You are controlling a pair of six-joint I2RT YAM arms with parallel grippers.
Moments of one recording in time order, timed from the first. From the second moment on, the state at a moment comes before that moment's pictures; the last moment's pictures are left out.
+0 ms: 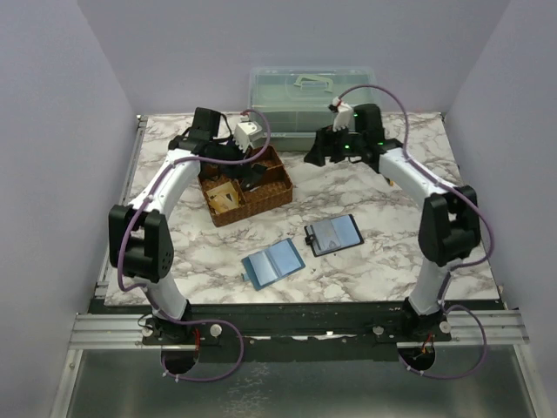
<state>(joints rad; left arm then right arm) -0.22 1.68 1.45 -0.64 0.68 0.46 0.36 1.92 1.52 -0.19 -0.50 0.12</state>
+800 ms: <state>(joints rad) -0.34 2.09 1.76 -0.87 0.67 0.75 0.22 1.42 1.07 -0.22 -0.73 0.02</state>
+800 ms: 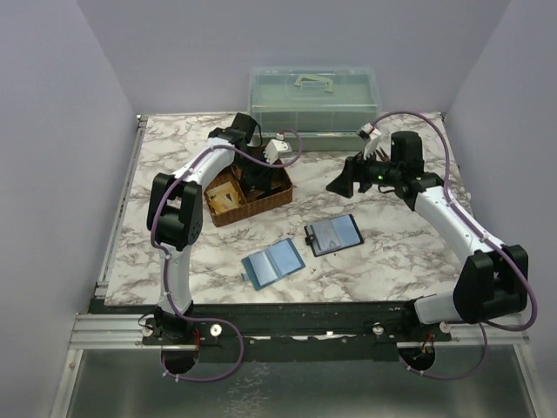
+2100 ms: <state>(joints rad) -0.35 0.92 0.60 0.12 0.47 -0.93 0.20 1.34 0.95 -0.74 -0.95 -0.58</state>
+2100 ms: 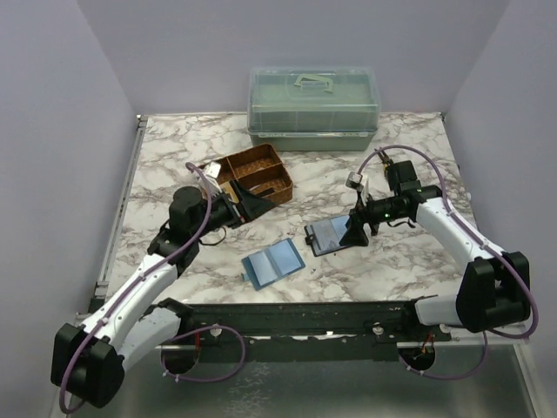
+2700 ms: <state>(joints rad) -0.80 1.08 0.53 0.20 0.10 -1.01 0.43 1.50 0.85 -0.42 -0.44 -0.41</state>
